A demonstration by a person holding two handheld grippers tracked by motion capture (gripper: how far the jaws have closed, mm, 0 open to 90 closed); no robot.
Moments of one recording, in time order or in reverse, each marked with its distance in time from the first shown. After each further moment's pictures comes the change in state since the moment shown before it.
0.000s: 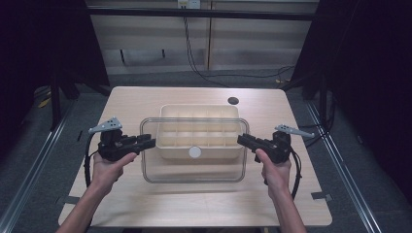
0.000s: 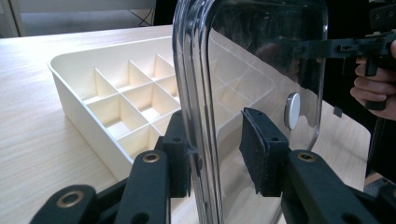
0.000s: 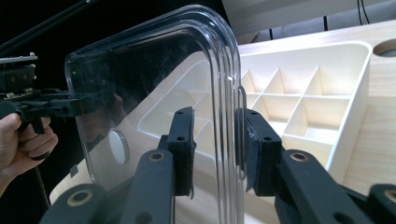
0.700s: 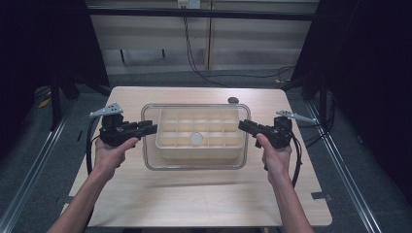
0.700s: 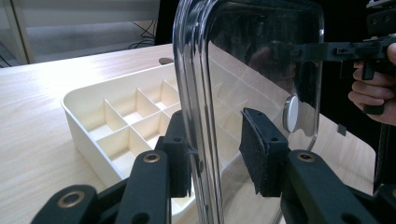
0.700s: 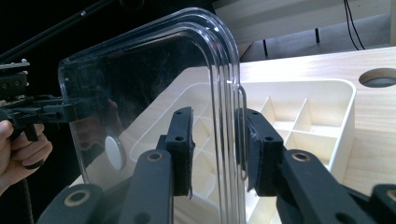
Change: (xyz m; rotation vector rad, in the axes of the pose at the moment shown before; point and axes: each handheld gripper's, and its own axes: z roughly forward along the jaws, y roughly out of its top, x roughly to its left) left arm 0.011 0.034 0.007 -0.024 -0.001 0.007; right arm -0.006 0.035 0.010 -0.027 -0.022 0.002
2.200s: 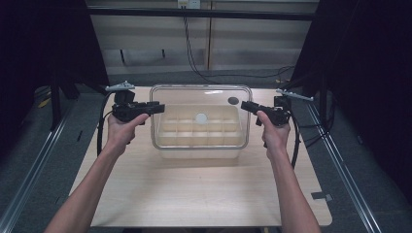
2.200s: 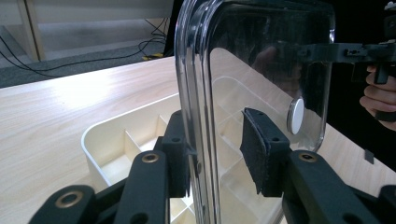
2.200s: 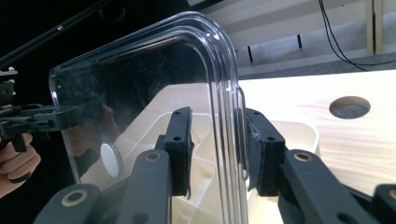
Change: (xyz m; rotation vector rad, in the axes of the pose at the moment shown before) left arm 0.033 0.040 0.043 0.026 0.038 -0.034; right arm -0.035 0.044 0.031 -0.007 -0.053 0.036
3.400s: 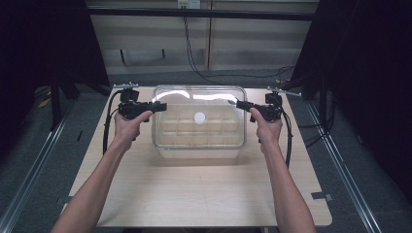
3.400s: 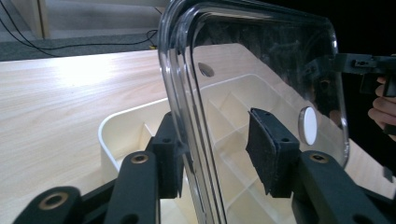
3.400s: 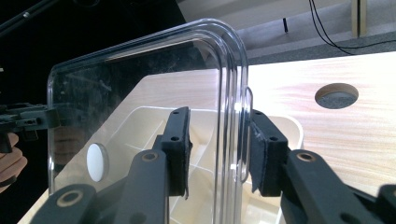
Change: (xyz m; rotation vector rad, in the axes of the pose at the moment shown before) left arm 0.033 -0.008 0.029 0.016 0.020 -0.098; right arm -0.020 -0.001 0.035 0.058 -0.061 0.018
